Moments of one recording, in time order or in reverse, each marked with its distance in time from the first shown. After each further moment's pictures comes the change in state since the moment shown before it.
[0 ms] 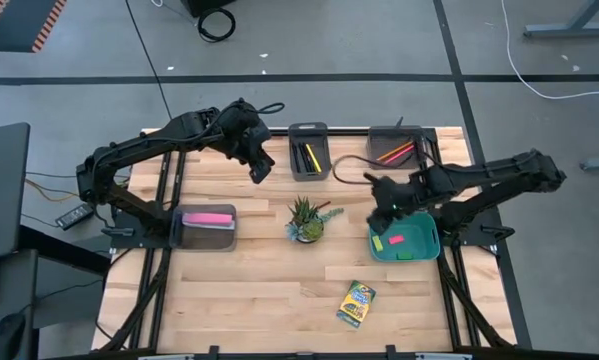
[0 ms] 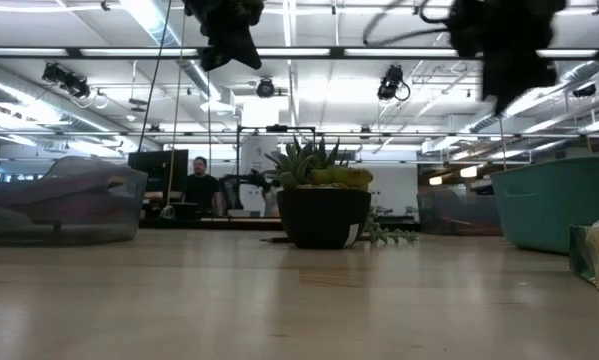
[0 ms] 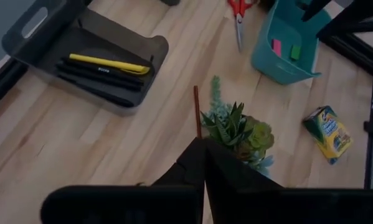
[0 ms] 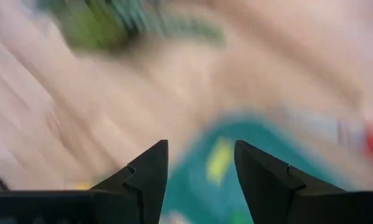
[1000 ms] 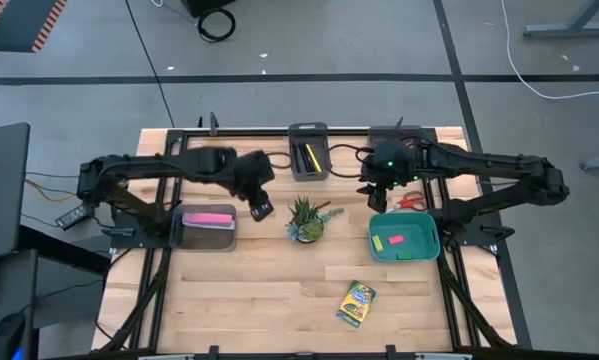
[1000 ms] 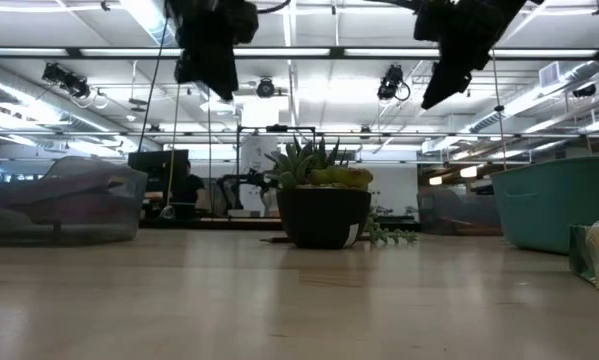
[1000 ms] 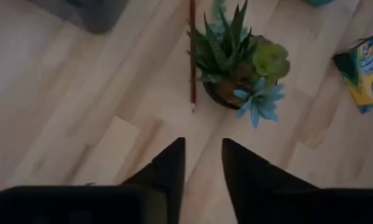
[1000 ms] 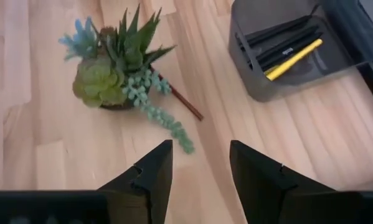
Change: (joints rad) left arm -0.270 0.004 -0.151 -0.054 -0.165 -0.208; right arm -0.347 -0.016 0.001 0.281 -0.106 -0.947
